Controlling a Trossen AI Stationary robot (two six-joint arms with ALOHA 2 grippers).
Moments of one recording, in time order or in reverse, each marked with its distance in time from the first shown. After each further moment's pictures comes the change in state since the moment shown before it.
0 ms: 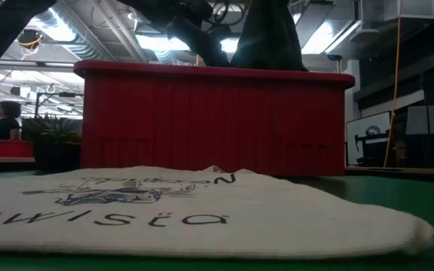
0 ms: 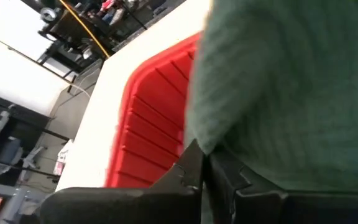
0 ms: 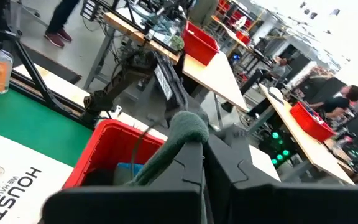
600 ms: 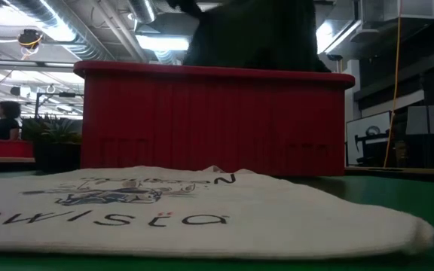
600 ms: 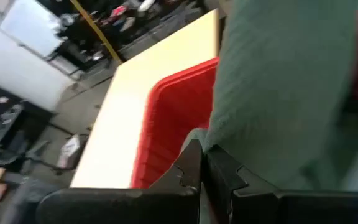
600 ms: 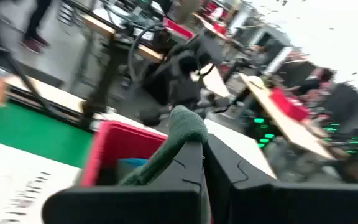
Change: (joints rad) left arm -0.085 -0.359 0.013 -0.373 -0.058 -0.103; right arm 0.001 -0.162 0.000 -0.132 0.053 0.110
